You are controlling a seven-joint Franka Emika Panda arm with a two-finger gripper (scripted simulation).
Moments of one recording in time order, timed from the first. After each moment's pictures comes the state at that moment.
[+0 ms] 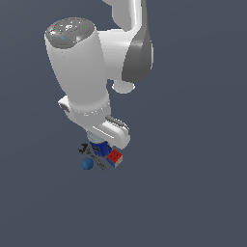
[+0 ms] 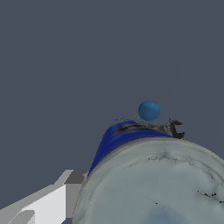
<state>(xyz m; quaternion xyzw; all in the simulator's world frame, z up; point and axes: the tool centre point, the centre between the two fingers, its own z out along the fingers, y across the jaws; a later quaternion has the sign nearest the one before) 0.086 -0.075 0.263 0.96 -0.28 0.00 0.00</state>
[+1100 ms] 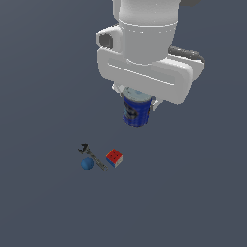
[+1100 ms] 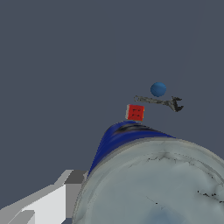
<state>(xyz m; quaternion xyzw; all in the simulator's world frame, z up) 0.058 0.037 0.395 0.96 -0.28 0.00 0.00</state>
